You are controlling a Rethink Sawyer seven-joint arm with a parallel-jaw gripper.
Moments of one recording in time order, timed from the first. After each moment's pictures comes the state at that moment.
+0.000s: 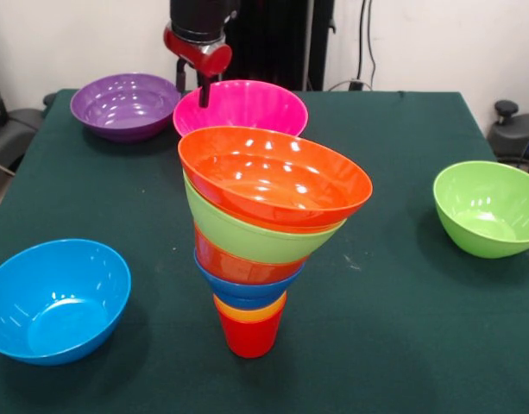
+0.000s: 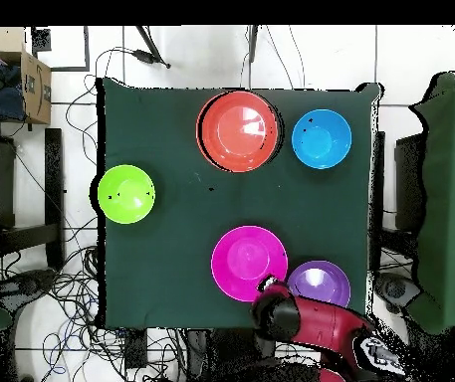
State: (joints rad) arm -0.48 -0.56 -0.15 2.06 -0.37 0.05 2.32
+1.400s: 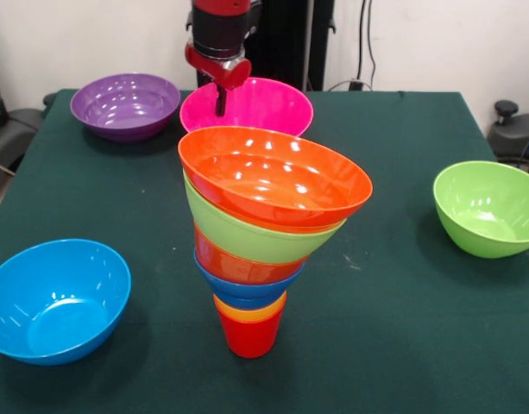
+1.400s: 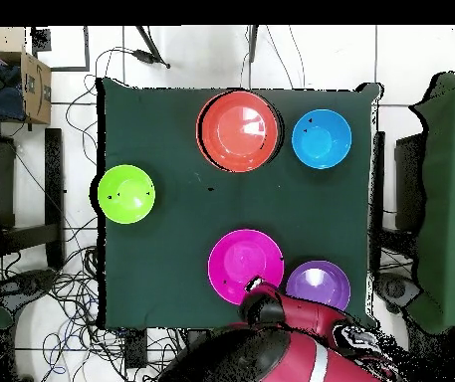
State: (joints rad) arm -0.43 -0.47 -0.16 2.06 -0.33 -0.02 2.32
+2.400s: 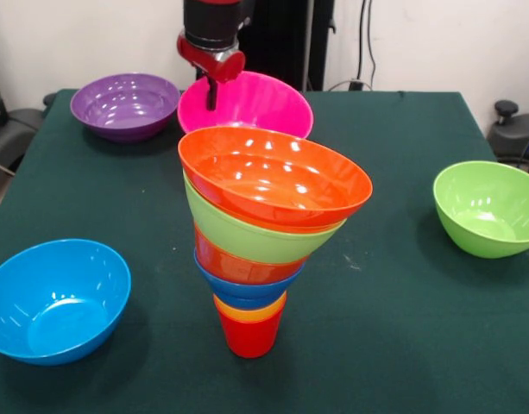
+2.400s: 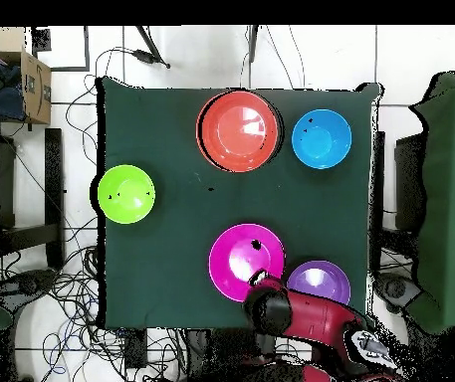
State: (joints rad) arm -0.46 -0.59 -0.11 2.06 -0.32 0.10 2.32
